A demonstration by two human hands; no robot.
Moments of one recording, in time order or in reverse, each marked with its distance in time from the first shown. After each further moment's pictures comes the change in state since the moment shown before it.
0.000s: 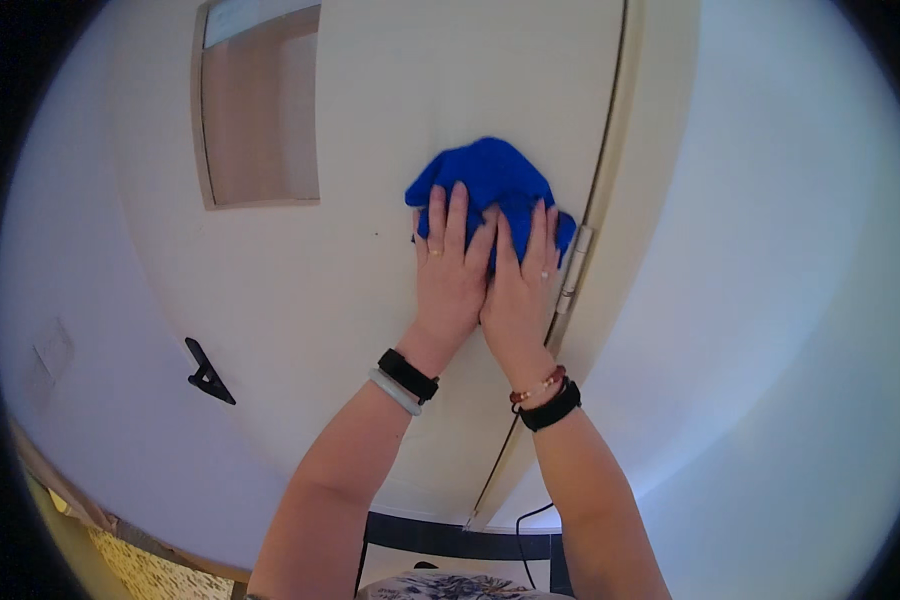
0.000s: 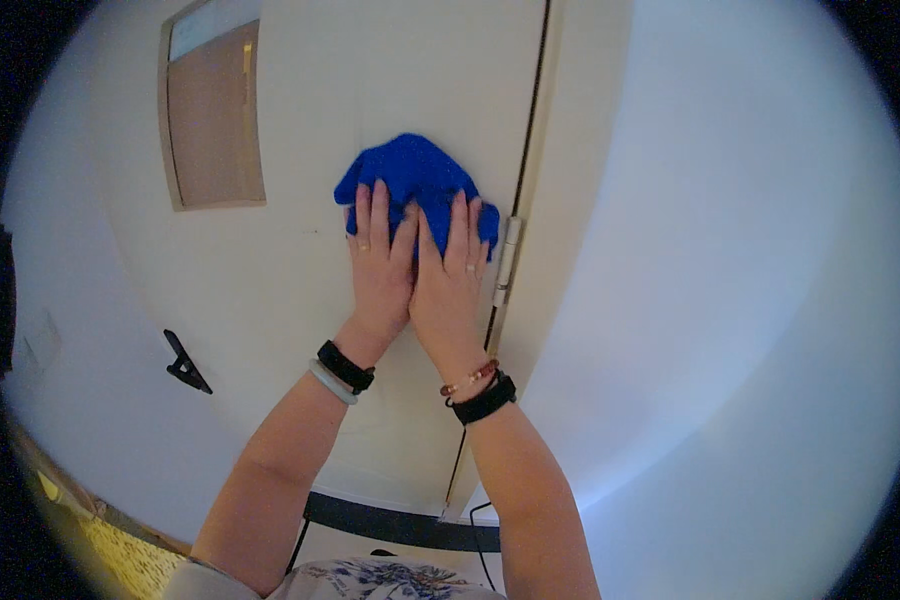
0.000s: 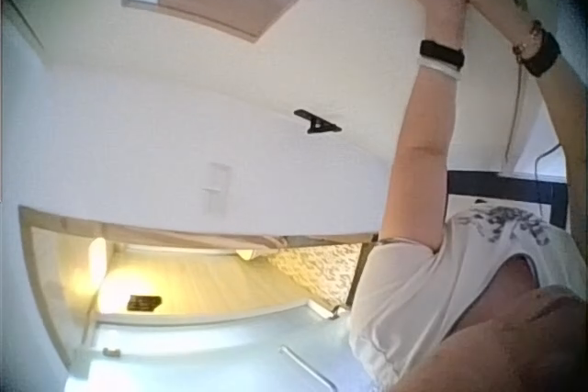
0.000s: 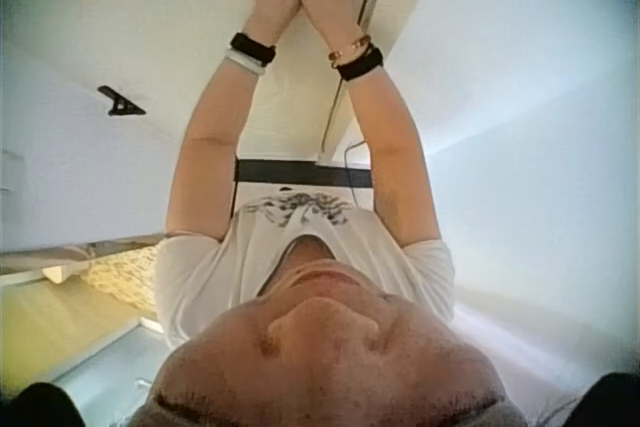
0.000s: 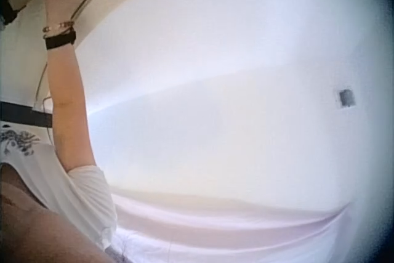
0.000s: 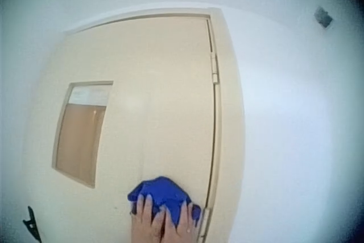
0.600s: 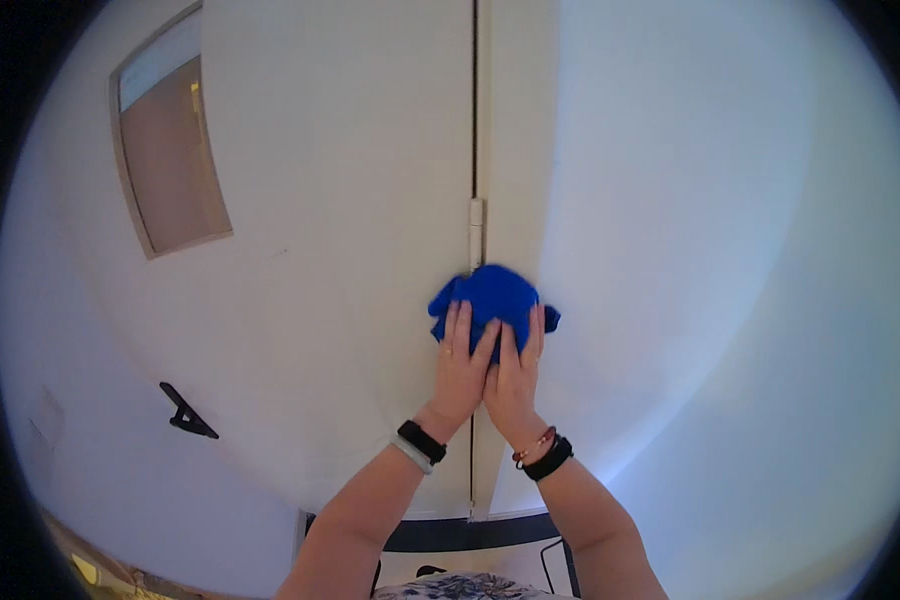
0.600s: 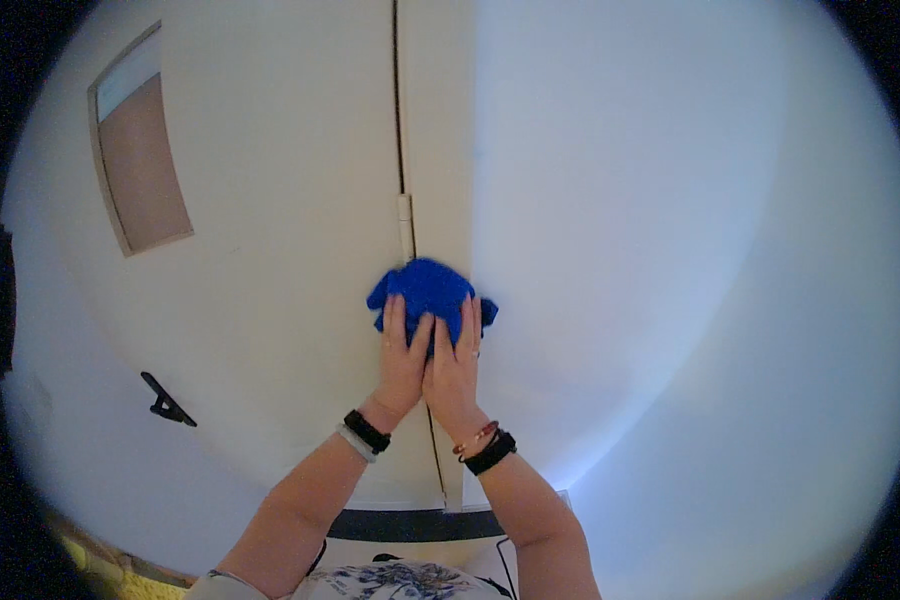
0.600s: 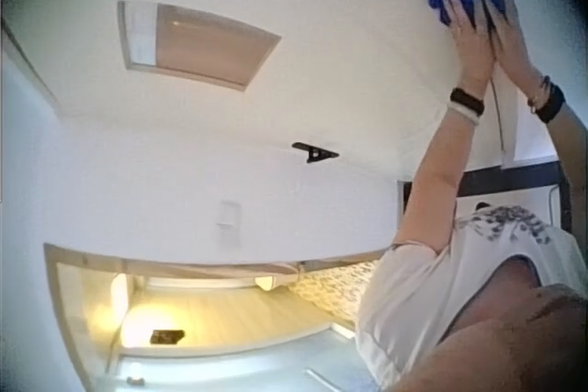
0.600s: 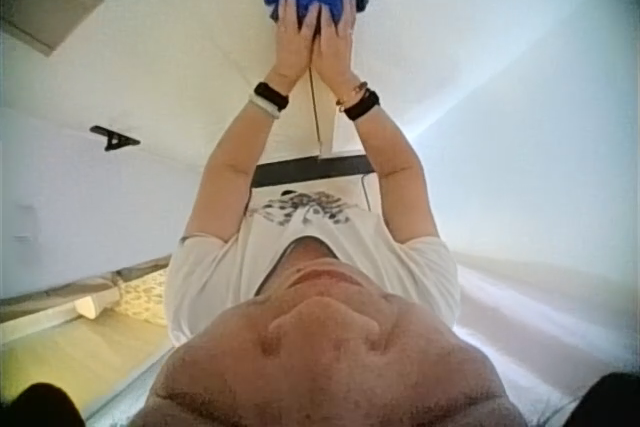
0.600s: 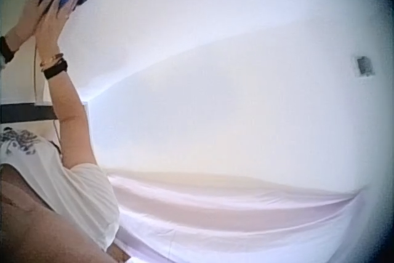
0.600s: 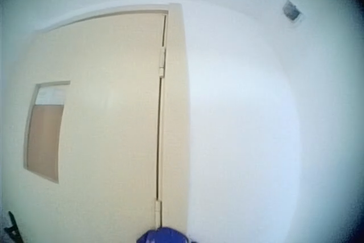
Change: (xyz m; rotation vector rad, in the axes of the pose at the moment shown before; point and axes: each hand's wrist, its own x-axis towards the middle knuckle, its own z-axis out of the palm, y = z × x) left_hand -0.106 0.082 0.021 -0.322 -0.191 -0.022; right_hand -0.116 0.031 -0.052 -0.001 0.019 0.204
